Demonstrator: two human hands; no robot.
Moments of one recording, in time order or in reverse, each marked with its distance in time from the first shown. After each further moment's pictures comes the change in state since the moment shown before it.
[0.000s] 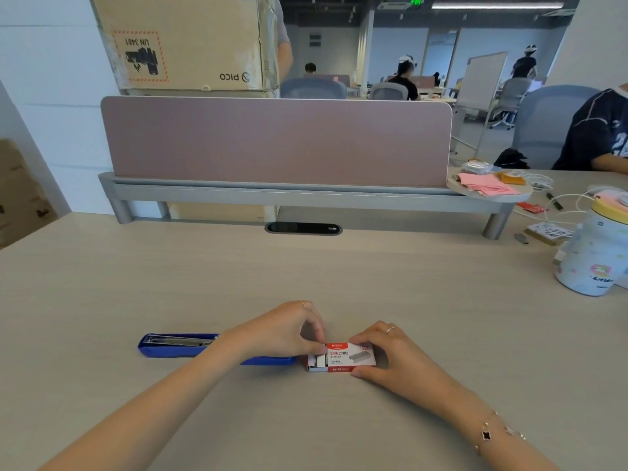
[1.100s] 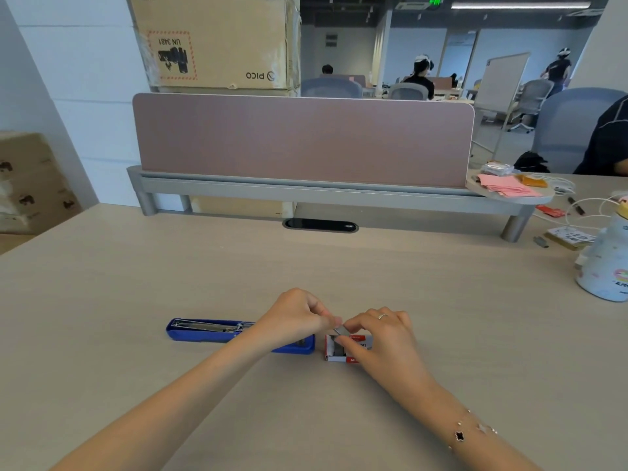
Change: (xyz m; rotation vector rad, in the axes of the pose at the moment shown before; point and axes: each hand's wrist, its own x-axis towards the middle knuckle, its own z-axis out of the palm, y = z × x) left_hand -0.024 0.018 -0.004 -0.406 0.271 -0.331; right_hand 0.017 -0.050 0.026 -0.209 0.345 -0.025
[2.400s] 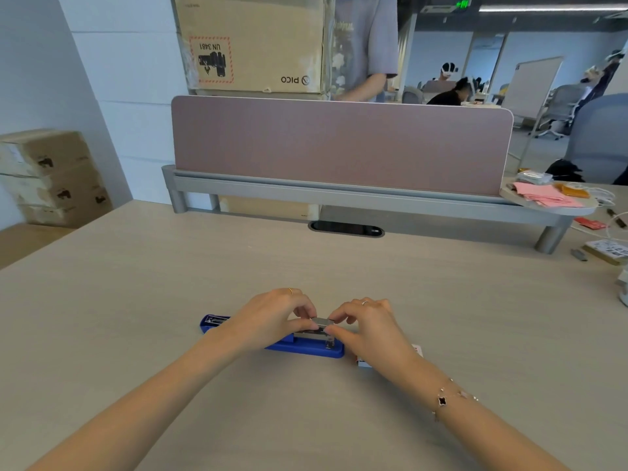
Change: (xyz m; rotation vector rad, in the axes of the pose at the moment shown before) left_hand -0.017 -0.052 -0.060 0.570 0.024 0.318; right_hand 0.042 -0.043 0.024 0.127 -0.217 -0.041
